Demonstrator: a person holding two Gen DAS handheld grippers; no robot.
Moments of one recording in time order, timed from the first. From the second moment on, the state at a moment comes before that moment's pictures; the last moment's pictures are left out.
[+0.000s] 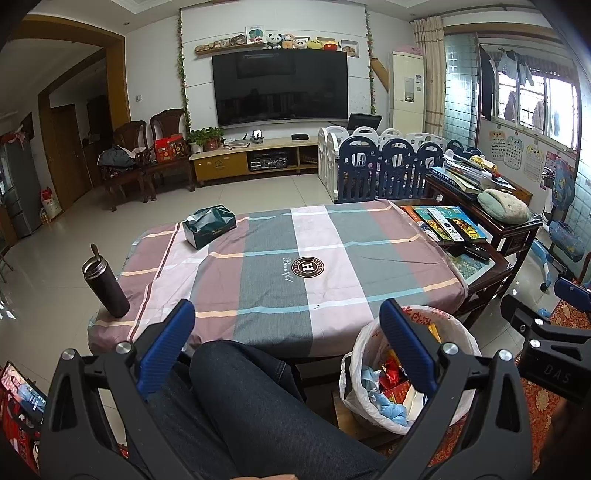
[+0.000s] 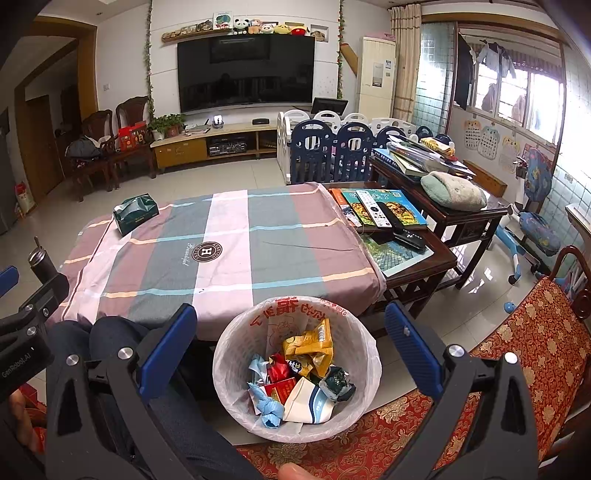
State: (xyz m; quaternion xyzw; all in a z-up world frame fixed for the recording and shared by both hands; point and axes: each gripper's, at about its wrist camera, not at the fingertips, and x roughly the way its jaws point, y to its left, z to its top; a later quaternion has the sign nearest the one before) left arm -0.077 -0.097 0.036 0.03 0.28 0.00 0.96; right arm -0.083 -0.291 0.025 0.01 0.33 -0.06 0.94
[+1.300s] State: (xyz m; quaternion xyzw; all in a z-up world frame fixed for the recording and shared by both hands) left arm -0.075 -0.096 0.027 0.02 0.30 0.00 0.95; right arm -0.082 -0.291 0.025 0.01 0.33 -0.06 0.94
